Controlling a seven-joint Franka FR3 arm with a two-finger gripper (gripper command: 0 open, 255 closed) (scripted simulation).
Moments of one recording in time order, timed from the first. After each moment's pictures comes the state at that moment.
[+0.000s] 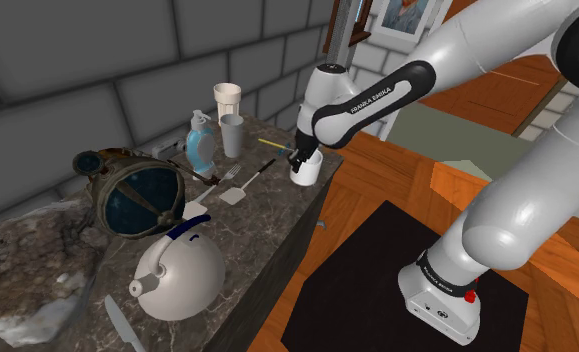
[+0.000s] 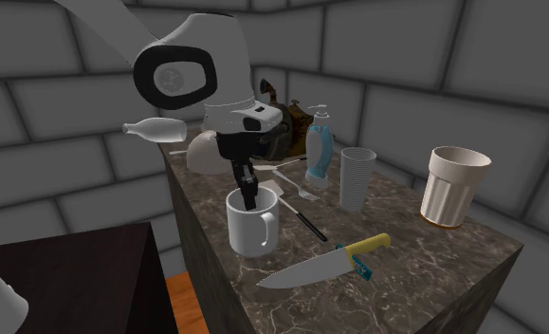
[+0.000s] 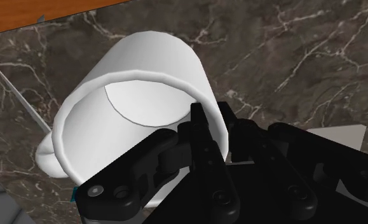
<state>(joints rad) 0.00 -0.02 0.10 -2.48 -0.04 2.57 0.09</state>
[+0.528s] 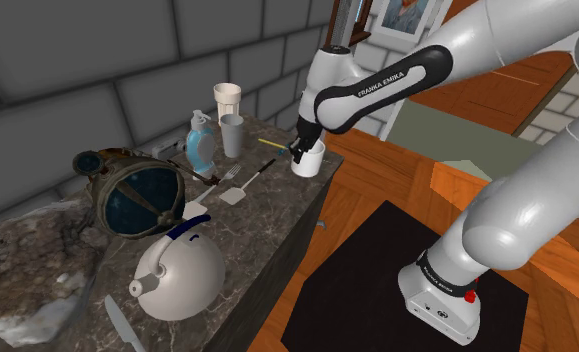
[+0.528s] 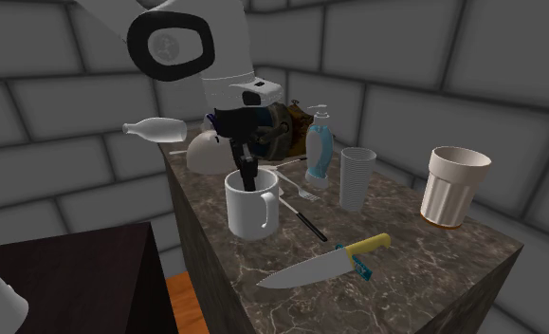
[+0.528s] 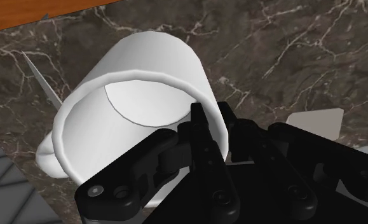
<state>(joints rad) 0.01 -0.10 0.11 -2.44 -0.03 2.46 0.08</state>
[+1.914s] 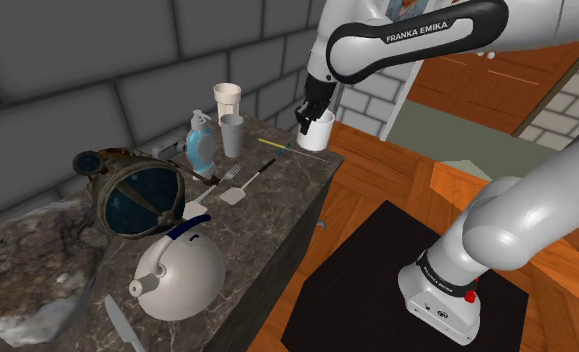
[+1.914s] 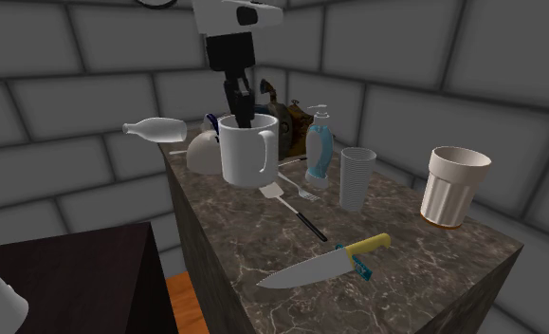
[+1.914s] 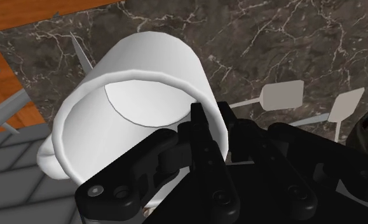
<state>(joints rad) 0.01 -0.25 0.10 -2.30 0.00 2.16 0.05</state>
